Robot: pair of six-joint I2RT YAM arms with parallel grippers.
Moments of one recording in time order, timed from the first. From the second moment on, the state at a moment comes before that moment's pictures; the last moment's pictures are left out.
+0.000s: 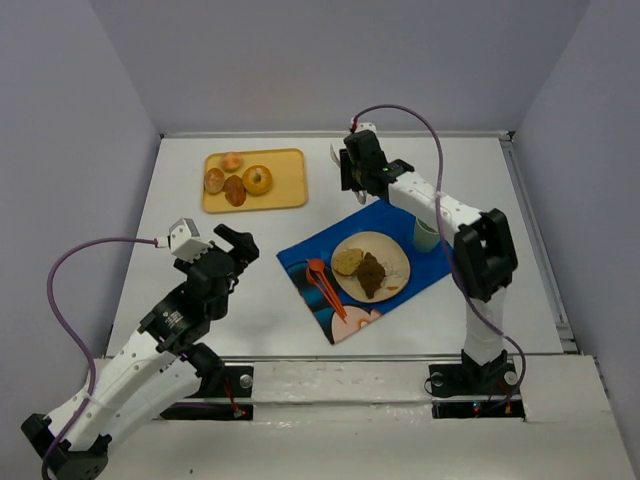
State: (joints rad) left arm -0.71 0.58 0.63 -0.47 -0.77 -0.95; right arm 0.60 1.88 1.61 -0.41 0.34 0.32
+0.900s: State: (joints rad) left arm -0.71 0.61 0.63 -0.49 -0.79 -0.96; right arm 0.55 2.20 2.03 -0.41 0.33 0.31
